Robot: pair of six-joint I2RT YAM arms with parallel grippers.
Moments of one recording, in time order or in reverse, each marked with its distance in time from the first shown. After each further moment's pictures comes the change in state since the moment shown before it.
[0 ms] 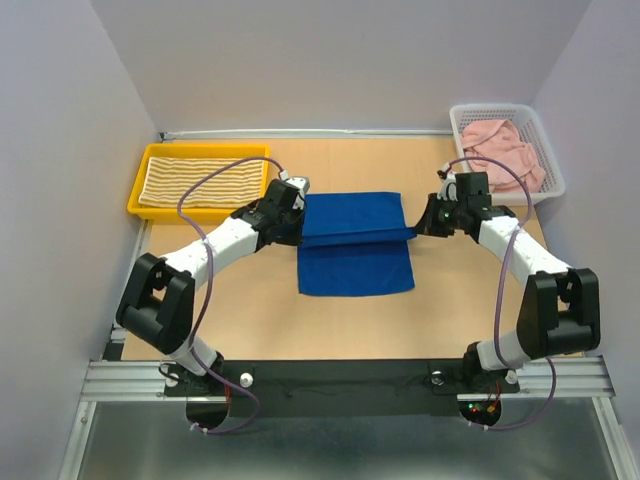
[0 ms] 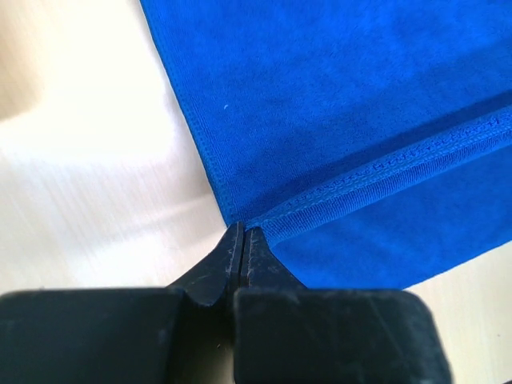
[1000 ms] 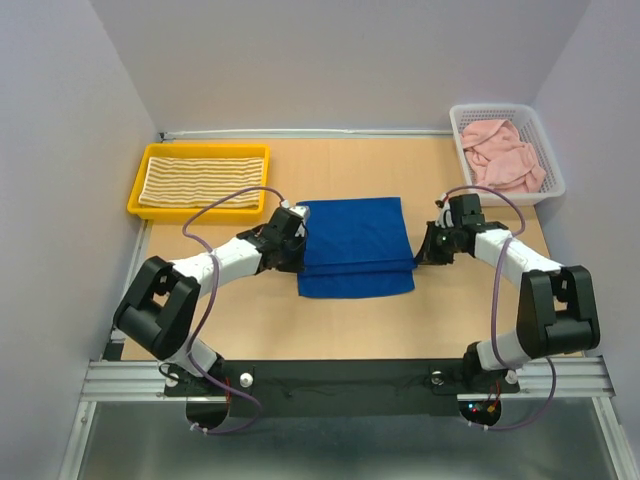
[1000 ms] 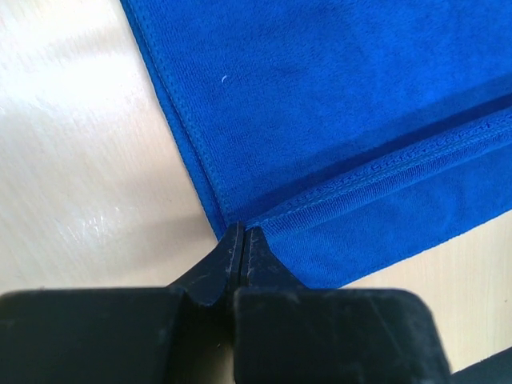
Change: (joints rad) left arm -0.062 -0.040 -0.202 0.082 0.033 -0.116; right arm 0.006 -0.026 -0.153 -0.053 0.024 0.065
